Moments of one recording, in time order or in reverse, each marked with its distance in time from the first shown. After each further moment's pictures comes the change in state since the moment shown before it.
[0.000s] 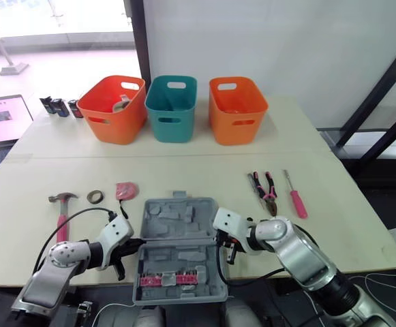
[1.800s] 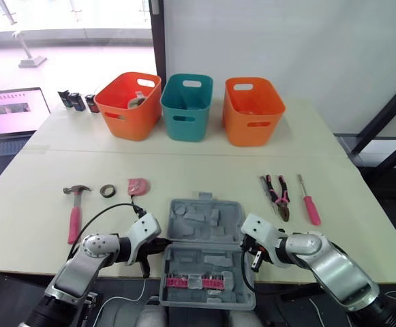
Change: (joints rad) left arm -0.139 -0.088 -0.164 -0.022 0.026 0.082 -0.004; right arm 0.188 -0.172 -0.148 -0.141 0.151 0.055 -0.165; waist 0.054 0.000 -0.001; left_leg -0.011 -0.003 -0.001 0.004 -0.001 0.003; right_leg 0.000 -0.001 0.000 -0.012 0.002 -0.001
